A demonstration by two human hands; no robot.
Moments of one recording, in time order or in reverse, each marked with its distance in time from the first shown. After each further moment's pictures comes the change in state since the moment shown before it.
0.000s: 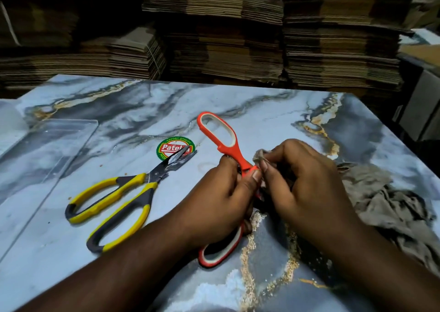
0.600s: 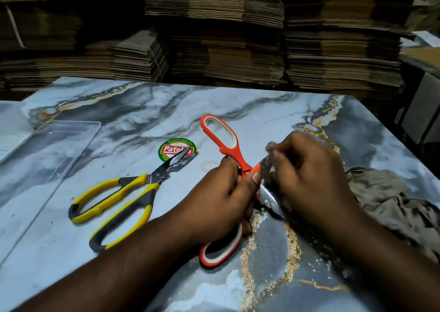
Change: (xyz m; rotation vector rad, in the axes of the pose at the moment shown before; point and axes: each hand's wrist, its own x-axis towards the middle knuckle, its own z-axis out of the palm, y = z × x) left_hand 0.000 0.002 -0.003 0.024 -0.038 -0.036; right_hand 0.011 0.012 0.000 -0.003 -0.004 0.132
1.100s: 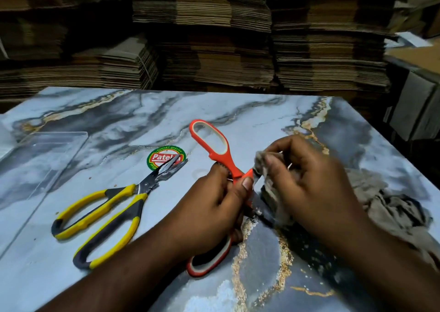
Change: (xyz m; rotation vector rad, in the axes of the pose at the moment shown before) left_hand -0.003 0.006 0.003 -0.035 0.043 0.006; right_hand -0.010 -0.006 -0.020 0.154 -0.031 0.022
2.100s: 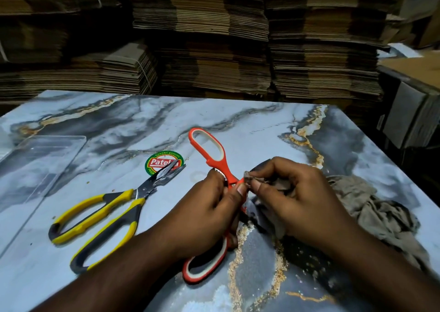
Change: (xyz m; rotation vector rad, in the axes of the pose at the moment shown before) left_hand 0.002 0.000 -0.005 0.022 -0.061 -0.025; right_hand -0.002 -0.002 0.005 0.095 -0.158 0.090
